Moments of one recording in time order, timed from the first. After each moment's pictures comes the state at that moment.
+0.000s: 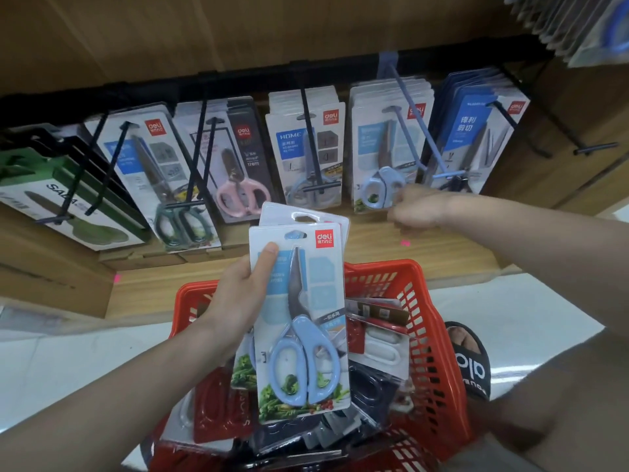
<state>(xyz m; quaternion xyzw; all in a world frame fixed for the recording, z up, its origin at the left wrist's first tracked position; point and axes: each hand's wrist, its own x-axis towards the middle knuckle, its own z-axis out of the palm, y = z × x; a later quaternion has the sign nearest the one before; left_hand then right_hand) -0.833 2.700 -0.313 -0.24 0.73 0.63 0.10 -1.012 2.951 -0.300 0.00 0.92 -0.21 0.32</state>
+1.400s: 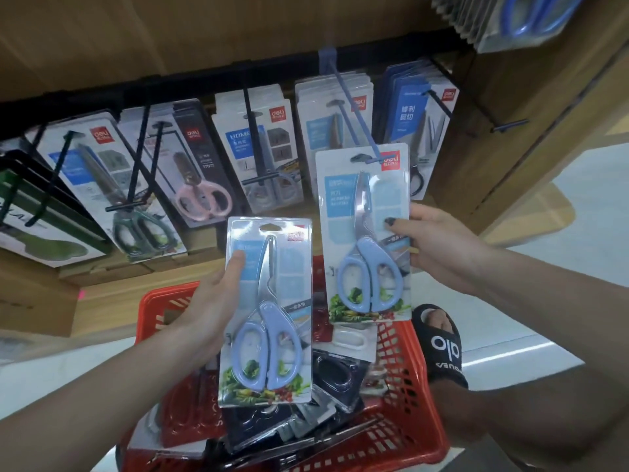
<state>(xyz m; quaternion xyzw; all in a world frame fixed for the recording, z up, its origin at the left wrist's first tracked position) -0.835 2.720 -0.335 -0.32 0.72 0.60 0.13 -0.907 3.024 -0.296 0.12 0.70 -0.66 0.24</state>
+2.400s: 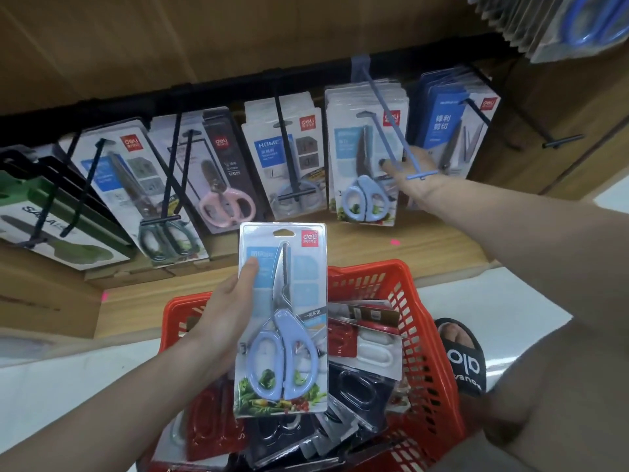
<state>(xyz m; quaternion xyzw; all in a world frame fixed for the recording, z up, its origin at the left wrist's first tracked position) -0.837 2.699 -0.328 -0.33 0.70 0.61 0.17 -1.048 2.964 -0.306 0.10 0.88 -0.46 0.10</state>
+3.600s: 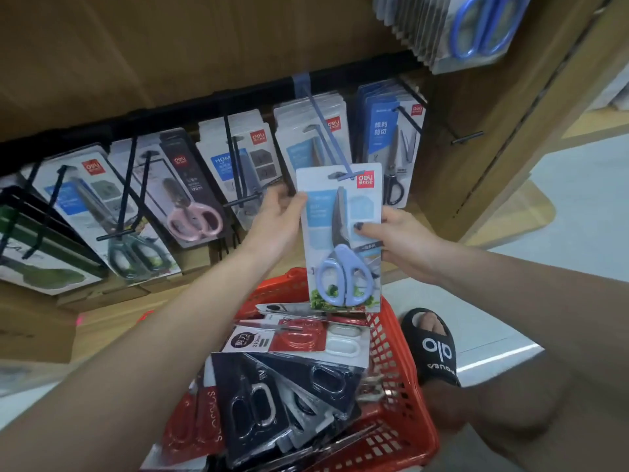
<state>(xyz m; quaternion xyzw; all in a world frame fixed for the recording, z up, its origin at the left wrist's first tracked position) -0.931 2.807 -0.282 -0.12 0.83 0.54 0.08 -0.921 3.012 -0.298 0.12 0.71 -0.66 0.22</state>
